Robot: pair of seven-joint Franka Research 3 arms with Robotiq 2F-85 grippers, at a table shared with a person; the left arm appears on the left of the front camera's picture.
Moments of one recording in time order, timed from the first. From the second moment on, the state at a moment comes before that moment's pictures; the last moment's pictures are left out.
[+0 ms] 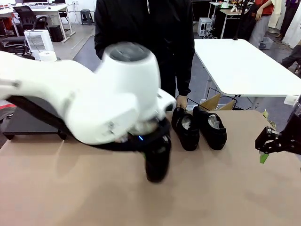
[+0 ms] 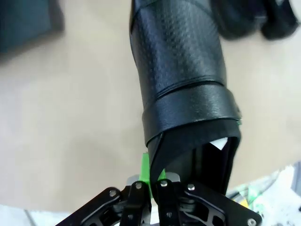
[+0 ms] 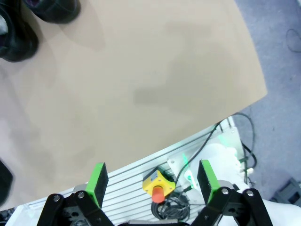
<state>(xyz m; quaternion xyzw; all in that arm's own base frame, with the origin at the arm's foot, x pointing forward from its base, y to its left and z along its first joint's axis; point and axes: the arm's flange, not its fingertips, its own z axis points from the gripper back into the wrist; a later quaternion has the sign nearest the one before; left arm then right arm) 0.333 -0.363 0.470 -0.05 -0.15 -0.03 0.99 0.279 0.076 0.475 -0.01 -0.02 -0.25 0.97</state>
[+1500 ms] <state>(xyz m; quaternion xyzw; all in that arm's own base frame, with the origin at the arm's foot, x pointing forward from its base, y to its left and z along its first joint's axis) 0.493 -0.212 0.478 0.00 -0.26 0.00 0.97 0.278 0.076 0.475 -0.01 -0.02 -0.25 0.97</state>
